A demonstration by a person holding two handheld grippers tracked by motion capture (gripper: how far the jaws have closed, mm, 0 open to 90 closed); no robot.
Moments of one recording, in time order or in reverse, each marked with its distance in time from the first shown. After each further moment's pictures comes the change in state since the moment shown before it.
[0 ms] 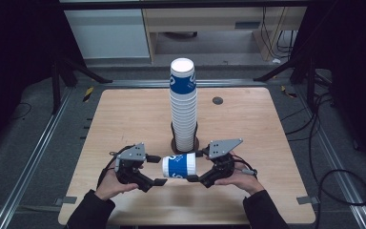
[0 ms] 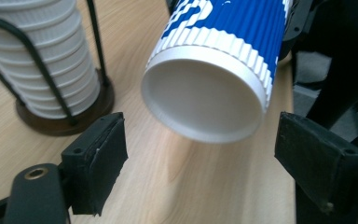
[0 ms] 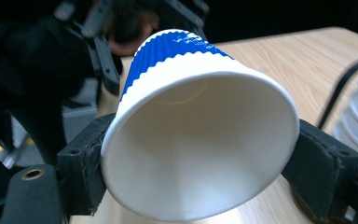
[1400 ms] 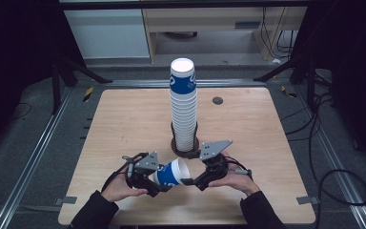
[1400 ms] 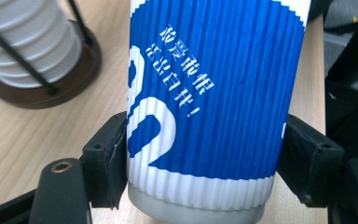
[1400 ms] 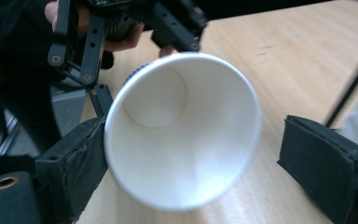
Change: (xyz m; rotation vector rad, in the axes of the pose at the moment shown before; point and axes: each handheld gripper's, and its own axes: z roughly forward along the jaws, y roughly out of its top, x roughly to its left) left arm -0.003 -0.008 0.027 0.138 0.039 0.058; right arm 0.000 -0.002 0.018 0.053 -0.018 0.024
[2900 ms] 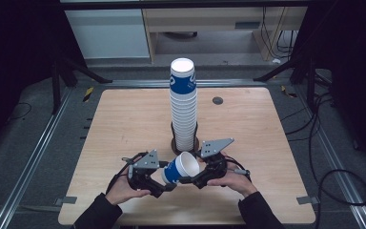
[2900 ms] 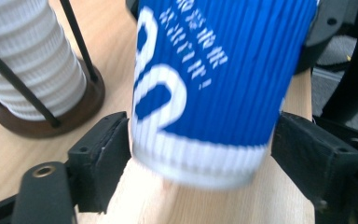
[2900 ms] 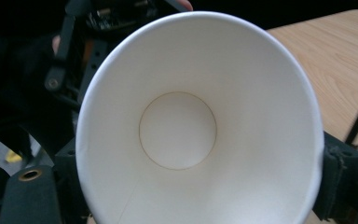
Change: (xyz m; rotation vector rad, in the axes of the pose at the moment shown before) left arm -0.012 0.009 0.004 -0.080 0.003 -0.024; right arm 0.003 0.005 0.001 -0.047 0.048 0.048
